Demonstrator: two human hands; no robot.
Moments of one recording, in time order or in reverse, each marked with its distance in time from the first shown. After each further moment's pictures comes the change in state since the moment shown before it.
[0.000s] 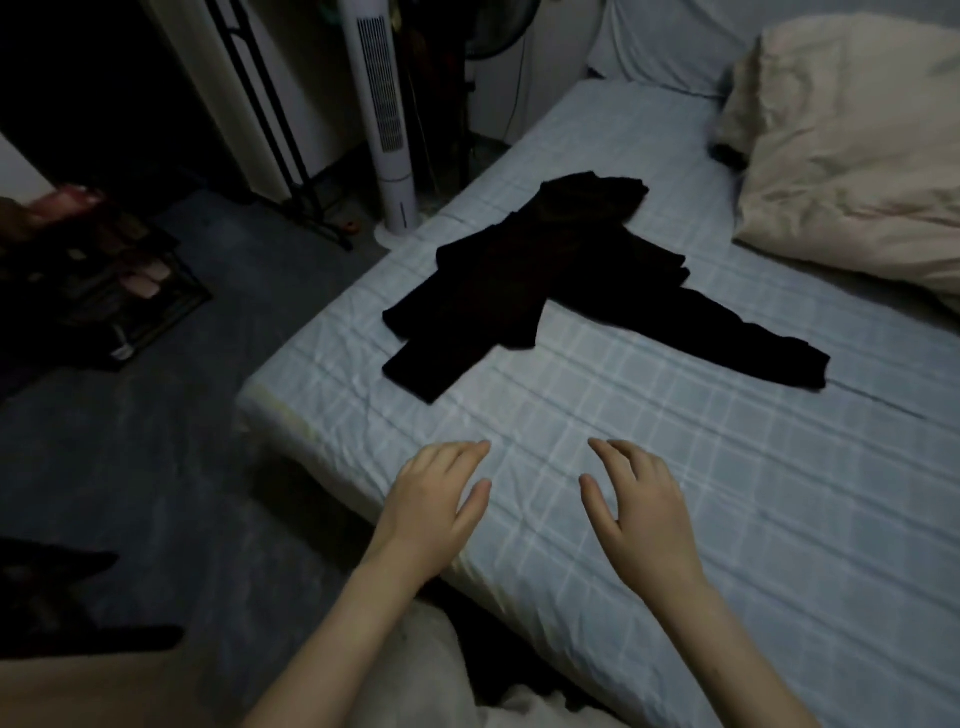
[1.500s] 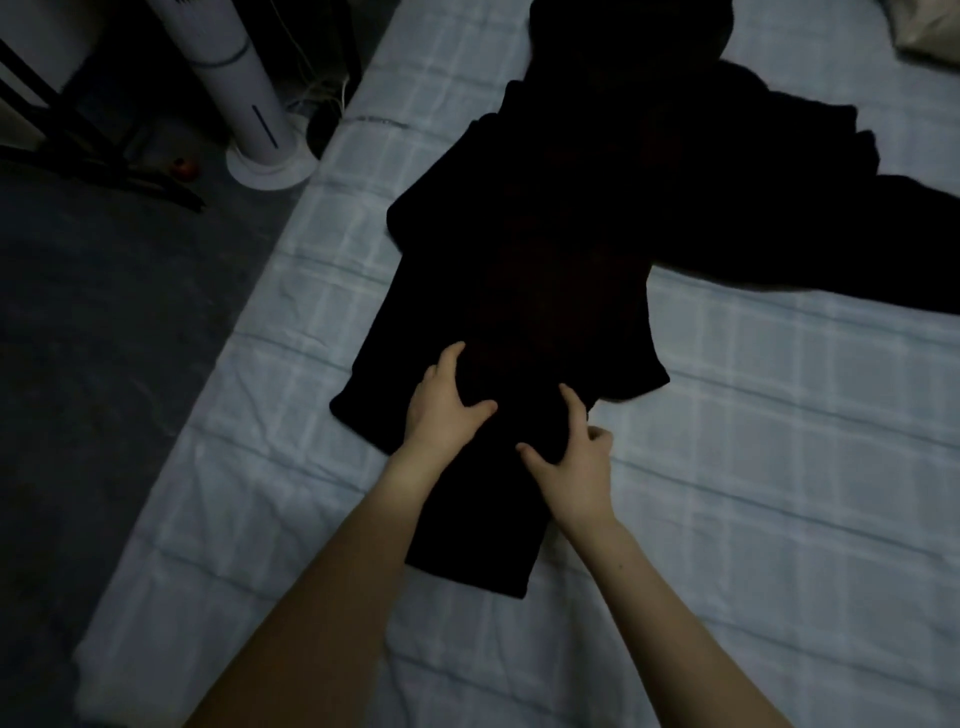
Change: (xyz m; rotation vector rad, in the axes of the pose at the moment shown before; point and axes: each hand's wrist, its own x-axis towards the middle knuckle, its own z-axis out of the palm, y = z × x) left_hand 0.428 -0.448 0.226 -0.381 -0.421 -0.396; right_hand 0.411 0.016 0.451 0.530 0.001 0.716
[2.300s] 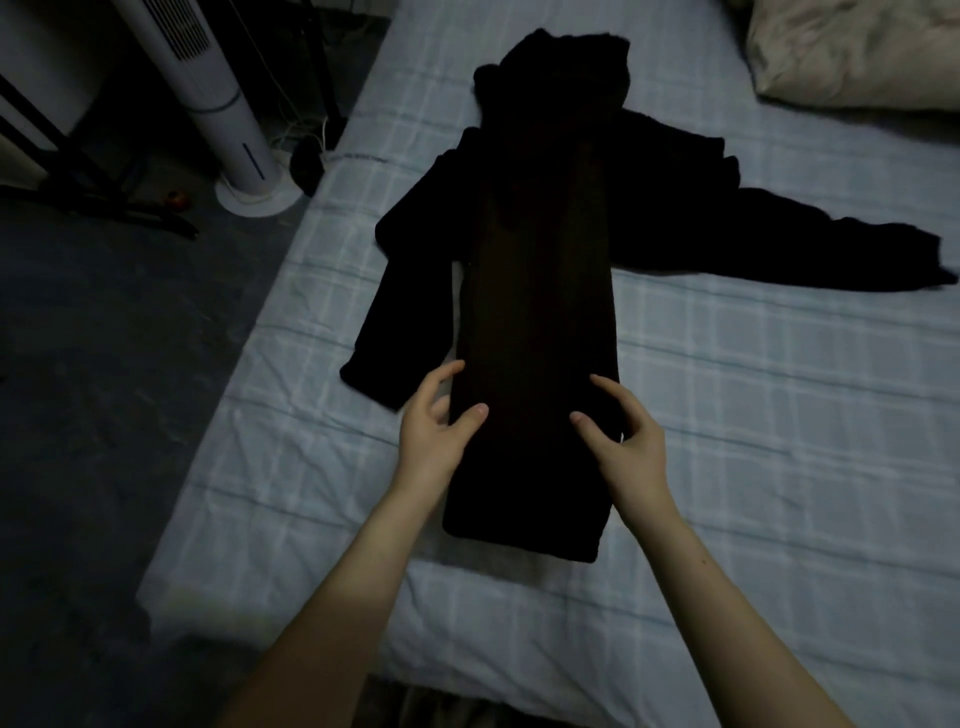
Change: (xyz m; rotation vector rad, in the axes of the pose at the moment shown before) left_hand -0.176 0.060 -0.022 -0.727 0.011 0.098; right_hand -0.136 -0.037 -0.120 0.447 0.147 -0.154
